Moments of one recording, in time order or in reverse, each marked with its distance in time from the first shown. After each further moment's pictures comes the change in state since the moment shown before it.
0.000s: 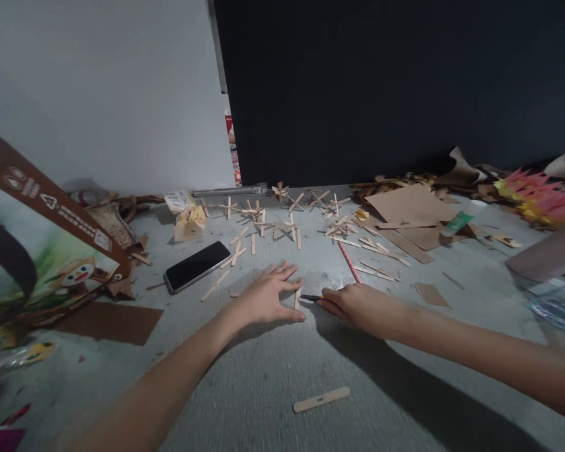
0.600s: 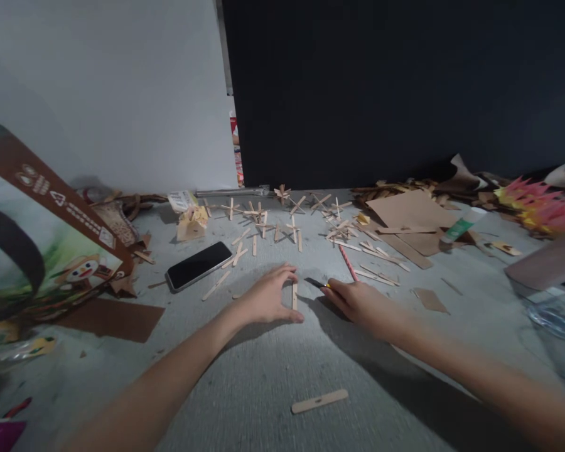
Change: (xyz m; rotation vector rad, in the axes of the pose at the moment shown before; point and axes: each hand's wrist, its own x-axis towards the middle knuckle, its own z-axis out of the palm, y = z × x) left_hand 0.001 -0.005 0.009 -0.192 0.167 0.001; right_hand 0.001 0.005 0.010 0.211 0.168 0.199
